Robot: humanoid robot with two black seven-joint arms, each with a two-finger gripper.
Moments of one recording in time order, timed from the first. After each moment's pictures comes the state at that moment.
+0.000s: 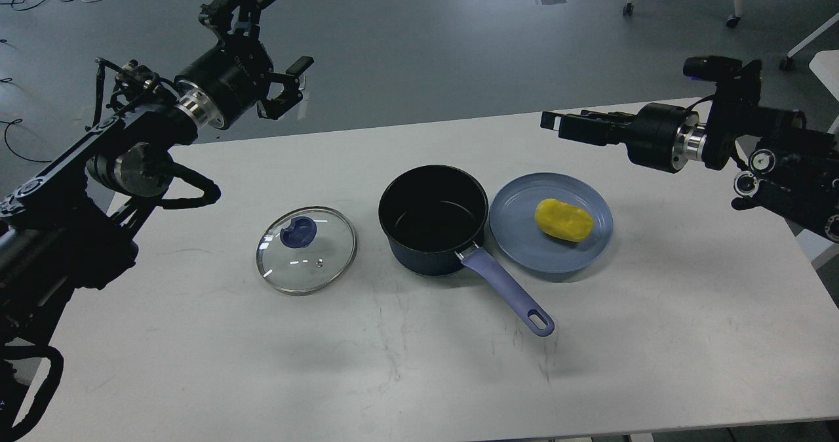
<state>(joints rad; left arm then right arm) -0.99 0.48 -0.59 -0.91 0.10 -0.31 -0.11 0.91 -0.62 0.26 1.06 -1.44 0.13 0.36</state>
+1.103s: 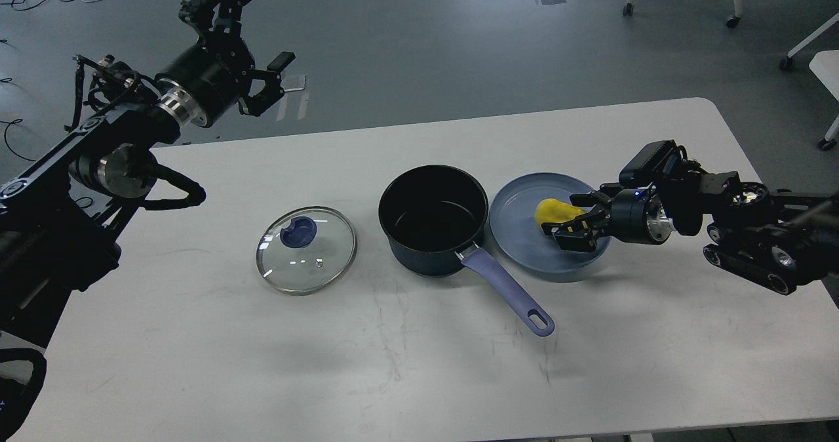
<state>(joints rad) -0.99 0.51 -0.57 -0.91 0.15 -0.31 -0.15 0.93 -0.41 -0.08 0.72 -1.69 -0.06 0.48</state>
